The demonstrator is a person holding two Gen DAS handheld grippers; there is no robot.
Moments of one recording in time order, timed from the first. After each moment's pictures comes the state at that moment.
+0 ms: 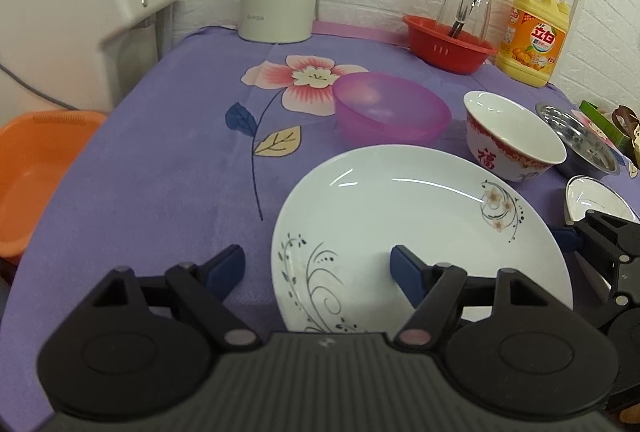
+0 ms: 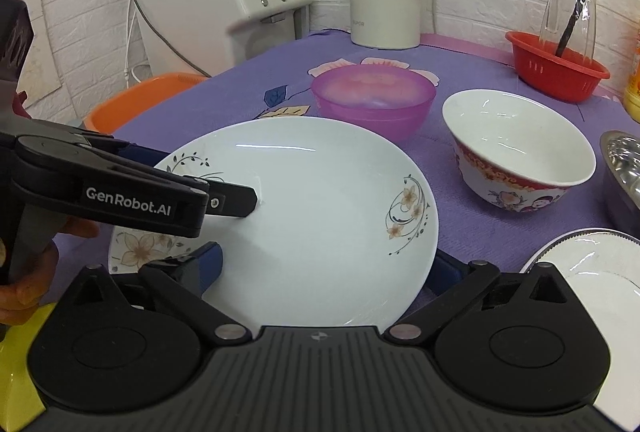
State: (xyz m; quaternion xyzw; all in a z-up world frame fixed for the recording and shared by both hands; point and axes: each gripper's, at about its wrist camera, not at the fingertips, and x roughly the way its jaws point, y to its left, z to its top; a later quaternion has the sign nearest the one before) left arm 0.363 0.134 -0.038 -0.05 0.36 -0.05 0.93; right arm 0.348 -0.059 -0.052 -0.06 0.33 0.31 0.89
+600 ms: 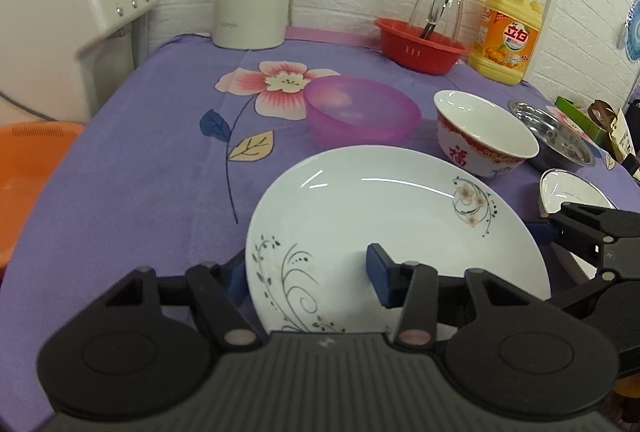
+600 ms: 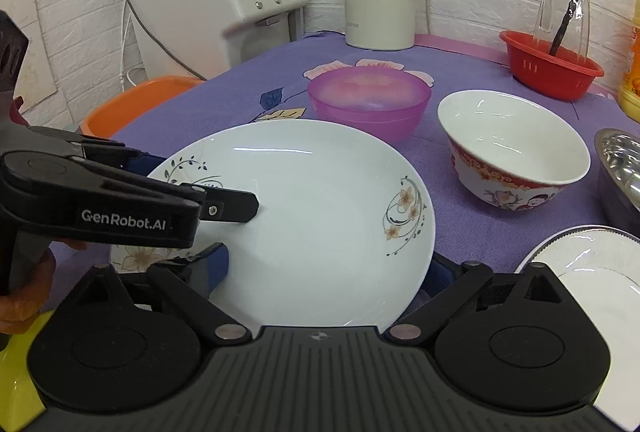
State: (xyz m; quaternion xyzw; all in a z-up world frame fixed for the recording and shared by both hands) left arm 0.359 0.131 -0.035 -0.05 0.35 -0.08 0.93; right arm 0.348 -0.063 -0.048 -0.05 0.33 0.29 0.90
